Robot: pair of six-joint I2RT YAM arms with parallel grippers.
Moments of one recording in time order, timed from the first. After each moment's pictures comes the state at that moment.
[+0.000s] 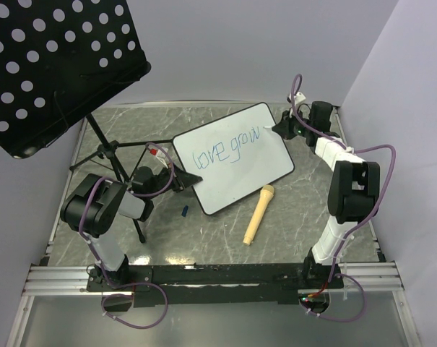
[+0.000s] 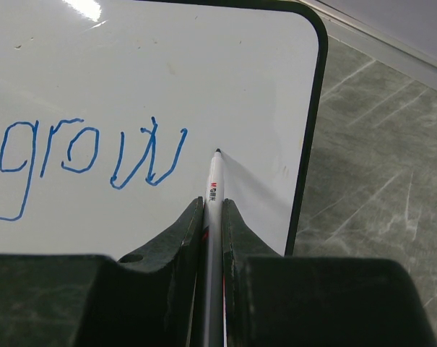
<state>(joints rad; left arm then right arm) -0.34 1.75 0.44 1.24 0.64 -0.97 -0.04 1.83 1.29 0.06 -0.70 -0.22</state>
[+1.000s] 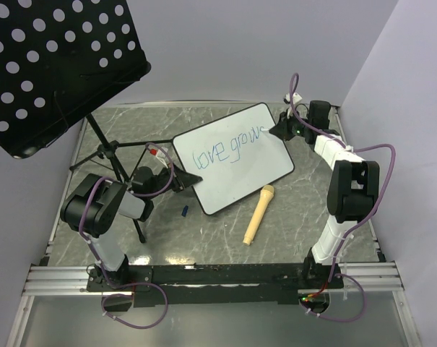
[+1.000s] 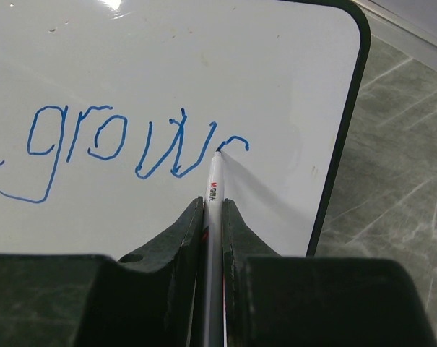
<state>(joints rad) -0.34 1.75 0.44 1.23 0.64 -0.98 -0.03 1.84 1.33 -0.04 -0.75 -0.26</state>
